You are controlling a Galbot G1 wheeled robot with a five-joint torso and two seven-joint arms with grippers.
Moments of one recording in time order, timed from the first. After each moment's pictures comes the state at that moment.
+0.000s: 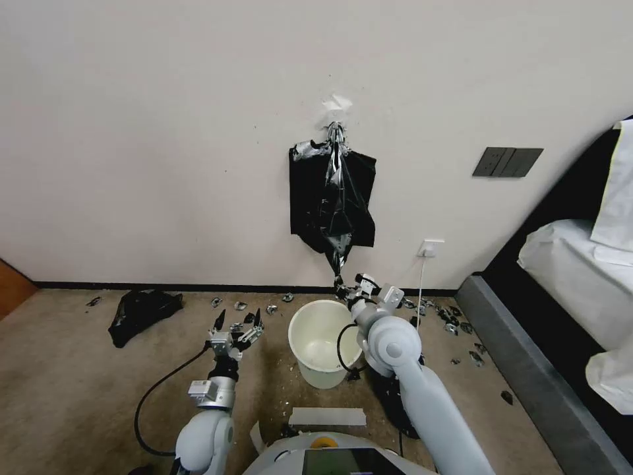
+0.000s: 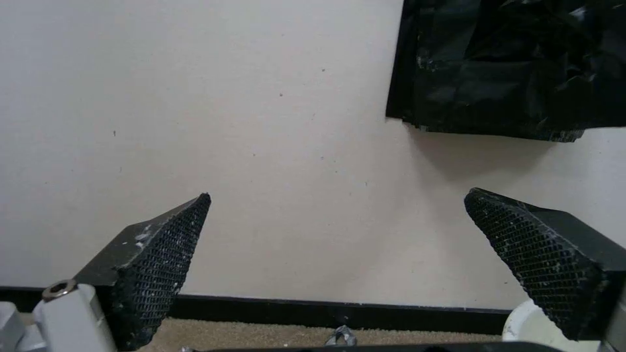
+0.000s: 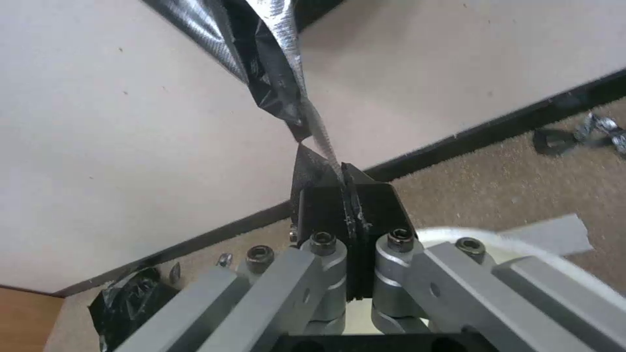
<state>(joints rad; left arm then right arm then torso) 1.66 -1.54 -0.60 -2.03 -0.17 -0.23 0.12 -1.03 1.33 0.11 2.16 1.15 -0.49 0.84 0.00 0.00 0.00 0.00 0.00</state>
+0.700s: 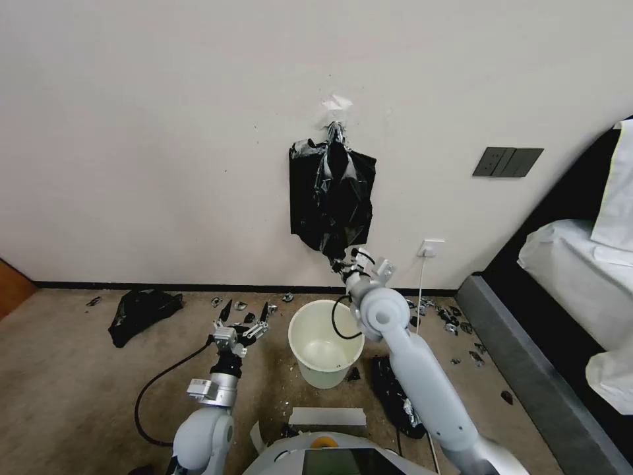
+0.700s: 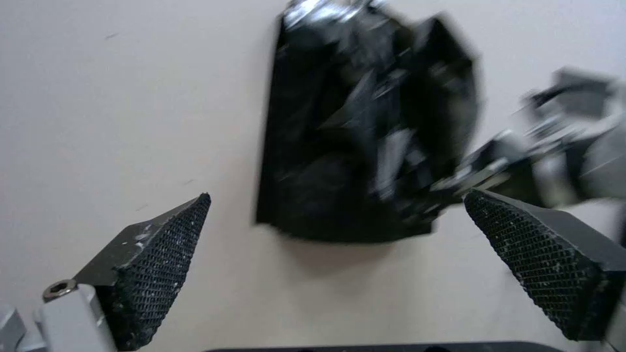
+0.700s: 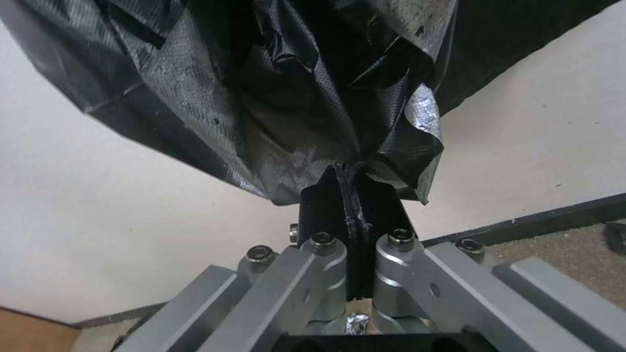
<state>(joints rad) 1.63 -1.41 -0.57 -2.16 -0.38 -0.24 0.36 -0.79 1.35 0.05 2.01 1.16 -0.45 0.82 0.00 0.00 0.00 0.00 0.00</state>
